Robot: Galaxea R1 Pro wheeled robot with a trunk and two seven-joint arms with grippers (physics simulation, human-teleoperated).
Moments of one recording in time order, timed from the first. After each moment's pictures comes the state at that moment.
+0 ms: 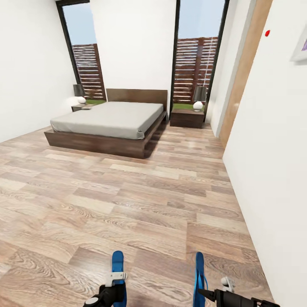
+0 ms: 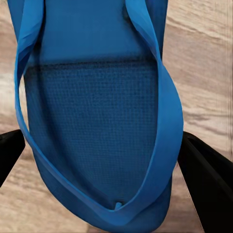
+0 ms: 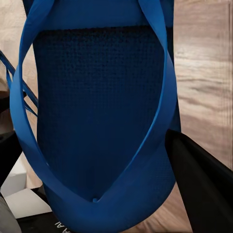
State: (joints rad) left arm -0.39 -0.08 -0.04 -0.35 0.08 -0.02 -0.08; right arm -0.50 -0.23 -0.30 -0.08 0.04 0.13 1.04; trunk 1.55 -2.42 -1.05
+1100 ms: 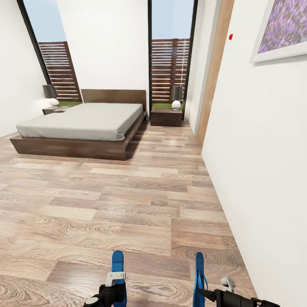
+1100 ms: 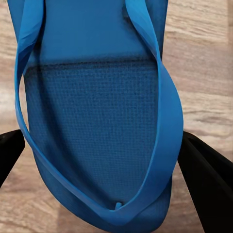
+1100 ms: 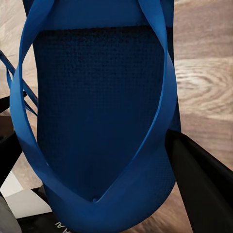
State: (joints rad) left arm -0.39 -0.08 -0.04 -0.36 0.08 -0.02 -0.08; right arm -0.50 -0.23 -0.30 -0.08 0.04 0.13 1.04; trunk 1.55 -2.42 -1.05
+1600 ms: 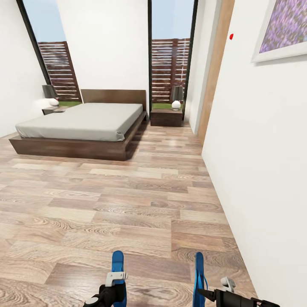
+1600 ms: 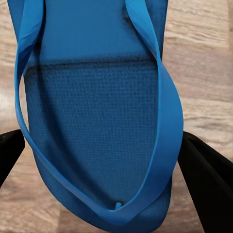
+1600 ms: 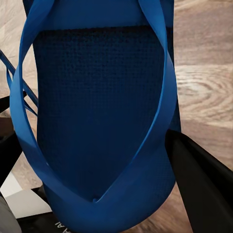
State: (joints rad) left arm -0.39 -0.08 -0.04 -0.36 0.08 -0.02 -0.08; right arm -0.50 -0.23 -0.30 -0.08 0.04 0.13 1.04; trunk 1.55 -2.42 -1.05
